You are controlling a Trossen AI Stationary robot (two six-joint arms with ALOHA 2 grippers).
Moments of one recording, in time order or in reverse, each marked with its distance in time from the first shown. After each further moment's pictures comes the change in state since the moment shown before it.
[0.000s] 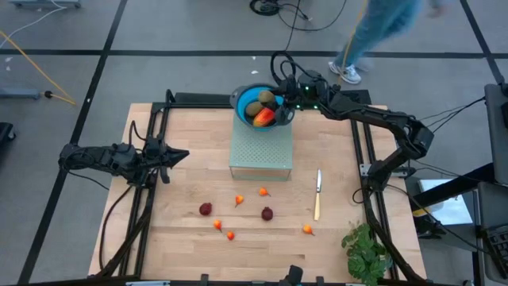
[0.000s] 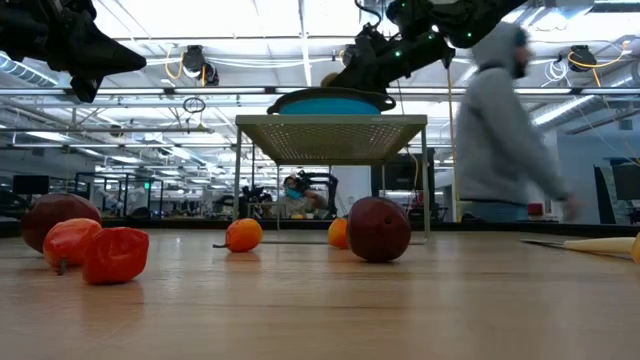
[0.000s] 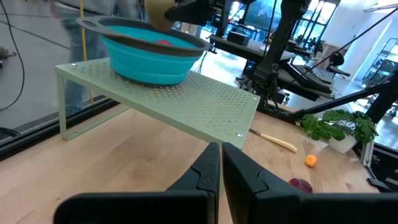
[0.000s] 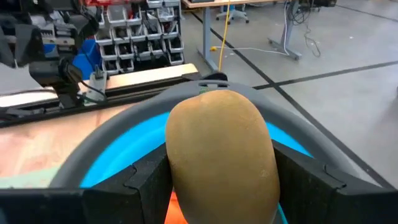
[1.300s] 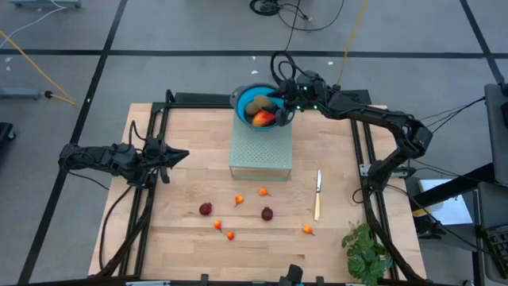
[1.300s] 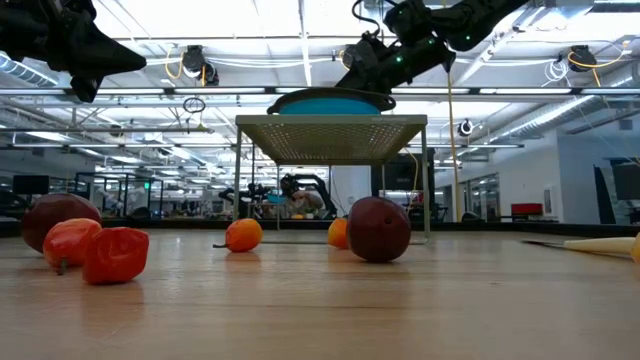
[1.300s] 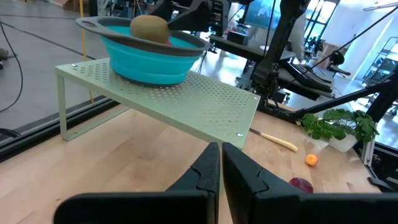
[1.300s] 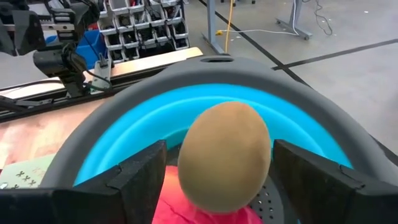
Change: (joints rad) left arm 0.000 0.000 0.000 0.000 0.000 0.005; right arm -0.011 0.013 0.000 -0.058 -0.031 0.028
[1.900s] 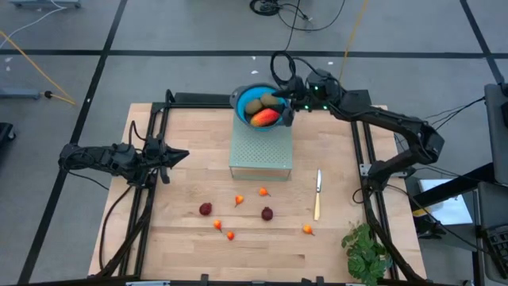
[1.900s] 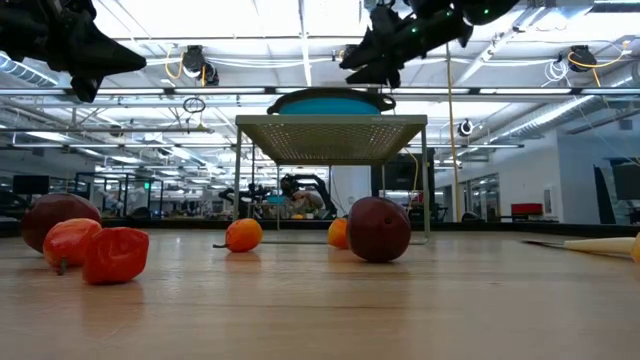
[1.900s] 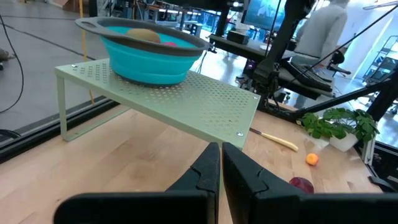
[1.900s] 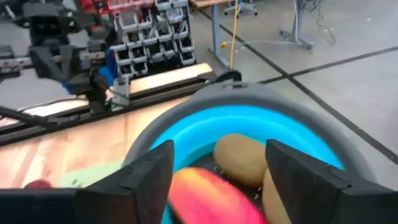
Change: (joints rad) left arm 0.000 0.000 0.000 -0.001 0.001 0.005; right arm 0.033 -0.132 0.000 -0.087 0.010 0.055
